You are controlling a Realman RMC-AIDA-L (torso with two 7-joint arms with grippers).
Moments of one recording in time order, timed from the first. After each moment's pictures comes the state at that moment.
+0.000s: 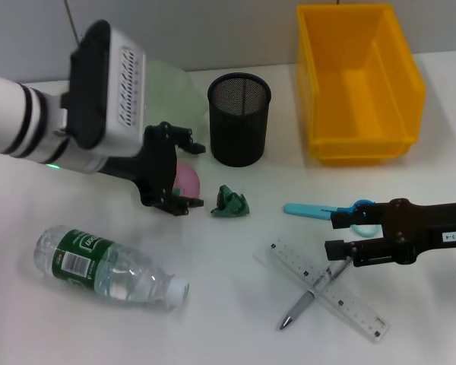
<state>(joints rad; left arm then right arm) -0.73 -2.07 1.33 0.97 2.22 1.25 -1.31 0.48 1.99 -0.67 -0.60 -2.08 -1.73 1.54</state>
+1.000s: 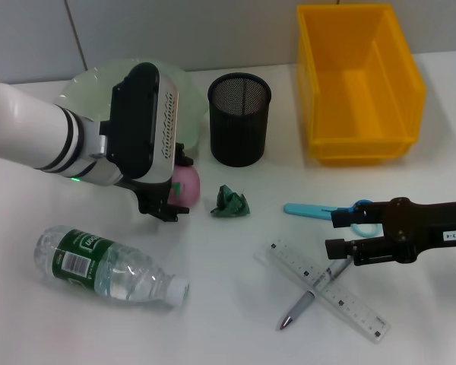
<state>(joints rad) -0.77 -2.08 1.52 0.88 2.34 1.03 -1.42 0.48 1.98 -0.67 -0.60 -2.08 -1.73 1.55</state>
